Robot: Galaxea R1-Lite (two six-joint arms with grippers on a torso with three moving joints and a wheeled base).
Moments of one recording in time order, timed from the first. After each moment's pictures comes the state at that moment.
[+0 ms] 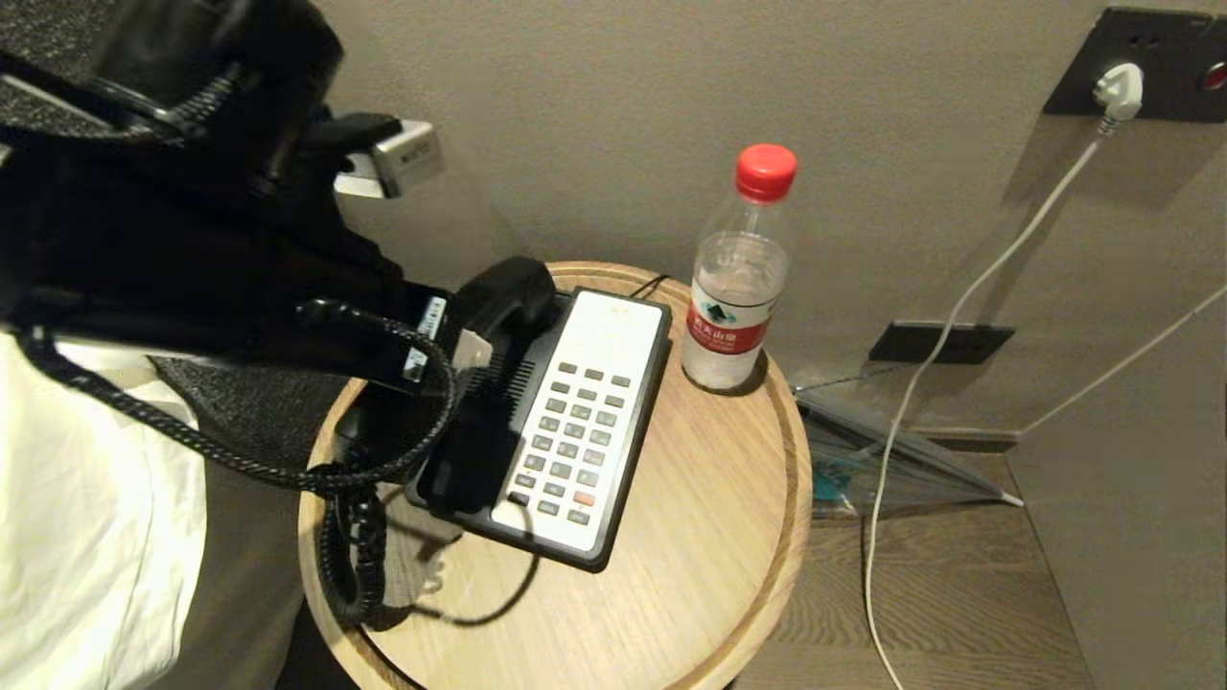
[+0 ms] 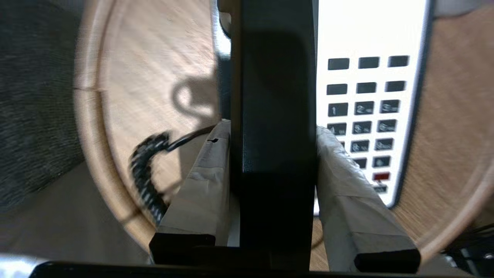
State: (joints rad) left arm -0.67 1.53 -1.56 0.68 0.21 -0.13; right arm 0.00 0.00 -0.03 0.05 0.00 0.00
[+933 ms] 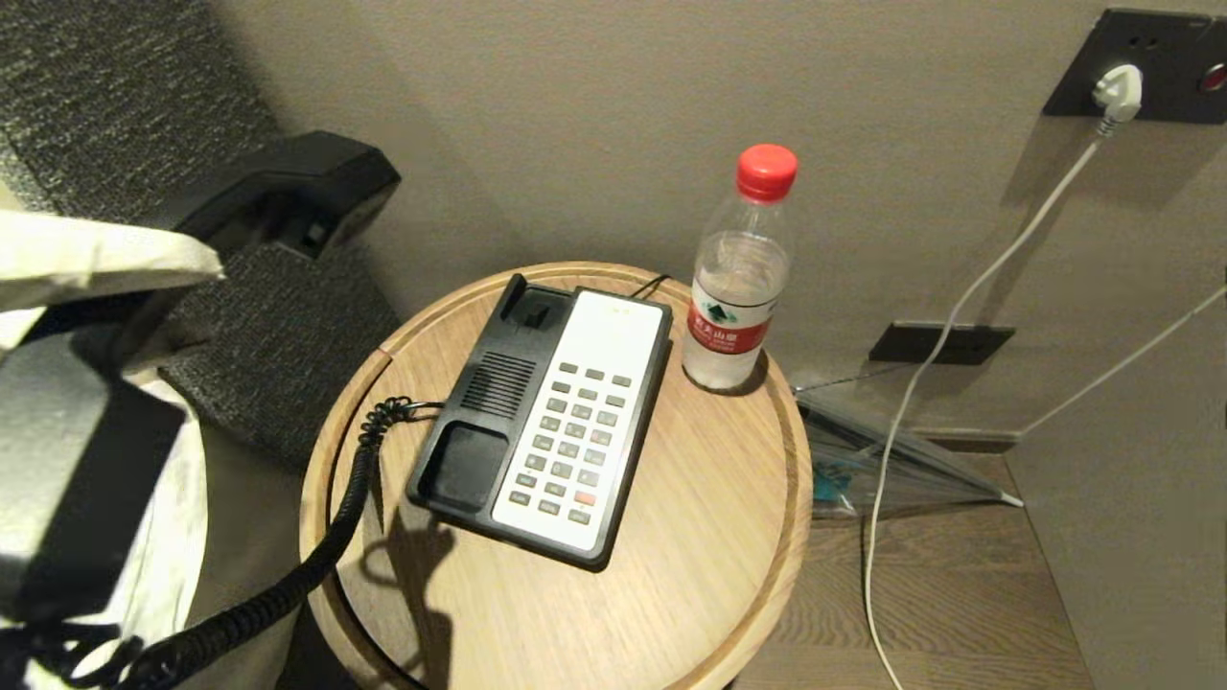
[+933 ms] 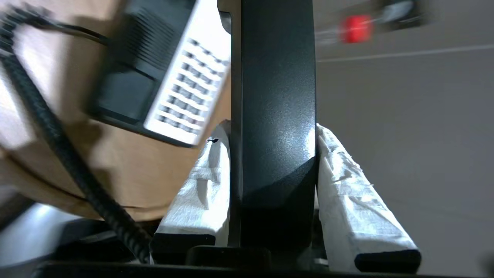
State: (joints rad) left arm -0.66 0.99 -1.25 0.46 -0.08 -0.88; right arm 0.00 0.00 -0.03 0.06 0.00 0.00
